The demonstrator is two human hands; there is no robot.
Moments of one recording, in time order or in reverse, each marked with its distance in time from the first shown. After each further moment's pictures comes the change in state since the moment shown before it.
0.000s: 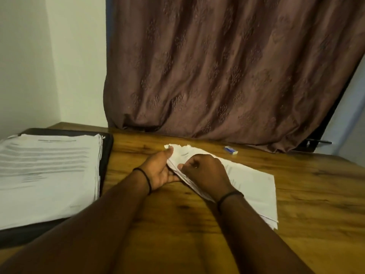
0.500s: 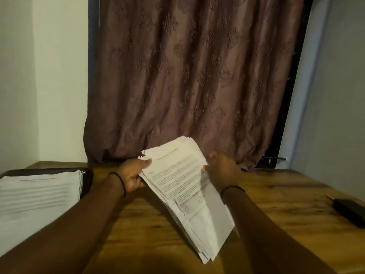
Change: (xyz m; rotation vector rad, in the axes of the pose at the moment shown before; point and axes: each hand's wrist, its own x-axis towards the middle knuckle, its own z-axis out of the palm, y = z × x) left_hand -0.039 0.055 0.033 0.224 0.019 0.149; right_hand -0.006 0.030 -0.121 -0.132 0.398 0.183
